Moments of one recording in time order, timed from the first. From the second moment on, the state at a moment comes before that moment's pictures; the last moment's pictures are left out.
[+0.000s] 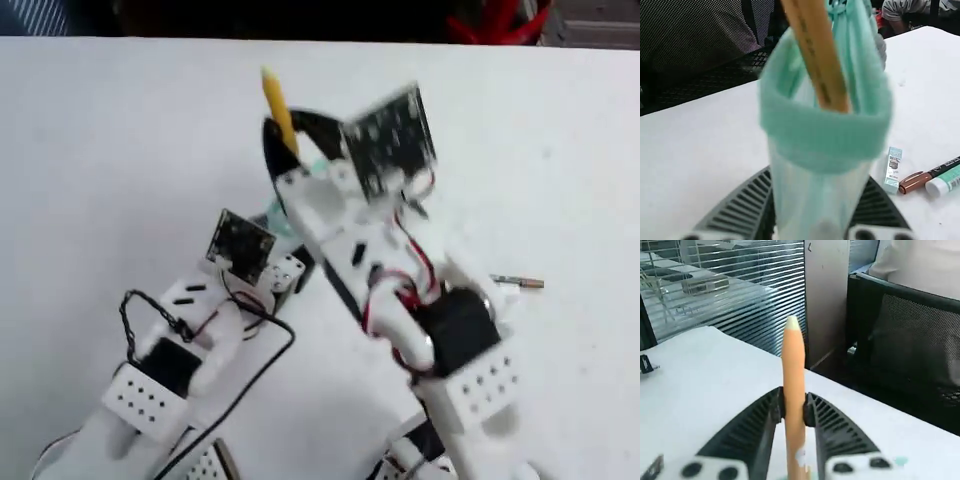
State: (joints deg) left arm 24.7 -66.7 76.7 18.9 -2.2; right arm -34.2 -47.0 20.7 43.2 3.8
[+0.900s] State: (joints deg) left arm 23.3 -66.6 76.7 18.9 -2.2; right arm -3.6 -32.2 3.2 70.5 15.4
